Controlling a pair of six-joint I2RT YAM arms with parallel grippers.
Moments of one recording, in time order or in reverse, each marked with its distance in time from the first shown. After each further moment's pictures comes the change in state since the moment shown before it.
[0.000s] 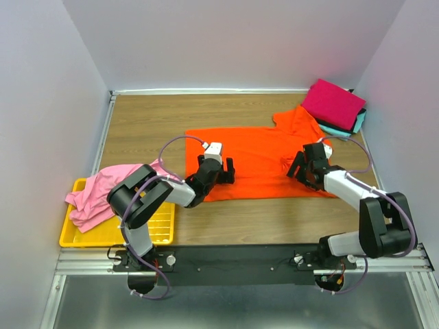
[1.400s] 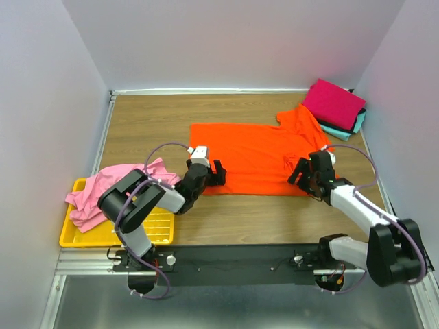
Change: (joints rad) left arm 0.071 -0.062 -0.164 0.171 0.045 -0.047; right arm 0.000 -0.182 -0.120 0.000 -0.084 0.032
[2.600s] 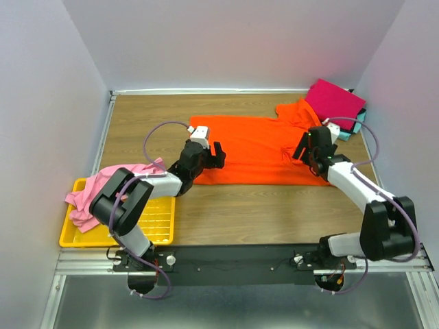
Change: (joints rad) left arm 0.119 -0.082 0.190 -0.230 0.153 0.117; right arm -0.032 0.118 0.275 -0.025 0.236 -0.132
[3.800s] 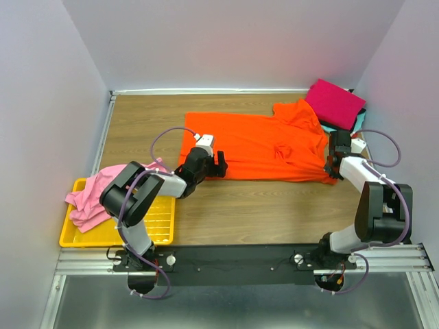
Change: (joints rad) left arm -0.019 0.122 -0.007 0.006 0.043 -0.002; right arm -0.260 0.154 0.009 -0.122 0.096 0.034
